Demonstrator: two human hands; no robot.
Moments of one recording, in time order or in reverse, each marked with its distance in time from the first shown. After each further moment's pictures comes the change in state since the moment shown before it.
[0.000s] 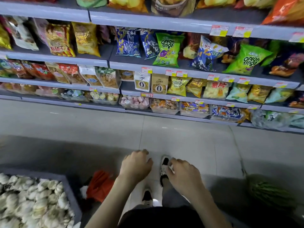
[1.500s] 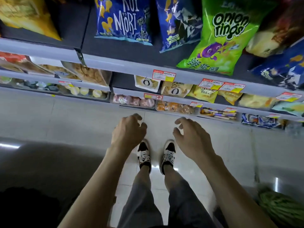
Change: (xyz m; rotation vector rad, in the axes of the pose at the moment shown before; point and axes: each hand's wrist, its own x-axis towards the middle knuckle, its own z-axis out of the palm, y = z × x) left_hand 0.434 -0.069 -0.098 -0.314 -0.038 -0.176; right_hand 0.442 -0.019 -0.024 0.128 -0.074 0.158
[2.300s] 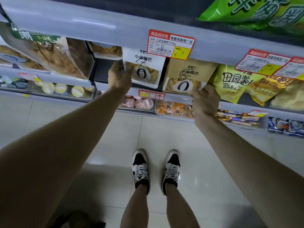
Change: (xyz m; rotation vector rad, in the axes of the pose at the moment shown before) left_hand 0.279 -0.014 0.053 -0.775 0.357 0.095; right_hand 0.224 0.063 0.103 0.939 0.572 0.352
